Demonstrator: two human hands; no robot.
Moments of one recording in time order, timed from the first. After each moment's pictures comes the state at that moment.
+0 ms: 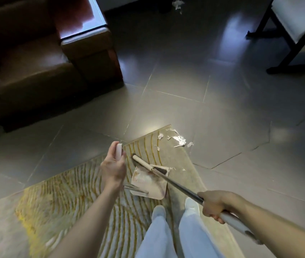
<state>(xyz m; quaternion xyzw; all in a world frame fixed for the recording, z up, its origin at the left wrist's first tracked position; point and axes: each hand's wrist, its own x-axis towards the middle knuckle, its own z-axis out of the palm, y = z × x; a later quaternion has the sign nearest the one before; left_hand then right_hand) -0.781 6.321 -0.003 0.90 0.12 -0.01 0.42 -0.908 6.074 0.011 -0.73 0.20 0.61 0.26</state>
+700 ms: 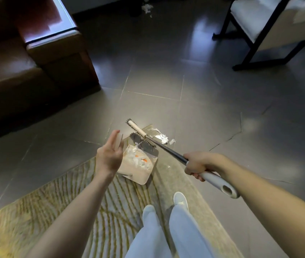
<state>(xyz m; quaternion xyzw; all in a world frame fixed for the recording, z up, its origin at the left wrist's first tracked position) -0.760 6.301 -0.003 0.90 -0.04 -0.08 0.42 -0.863 6.067 0.055 -0.76 0.27 0.48 0.33</state>
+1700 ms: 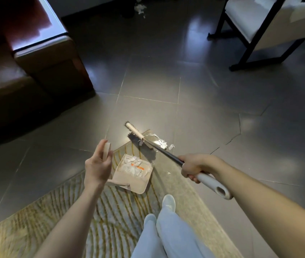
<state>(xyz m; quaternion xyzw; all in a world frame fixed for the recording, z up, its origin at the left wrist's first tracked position) -0.710 6.304 -0.018 0.91 -0.01 -0.08 0.42 -0.810 6.039 0.026 -0.73 0.29 0.48 0.39</state>
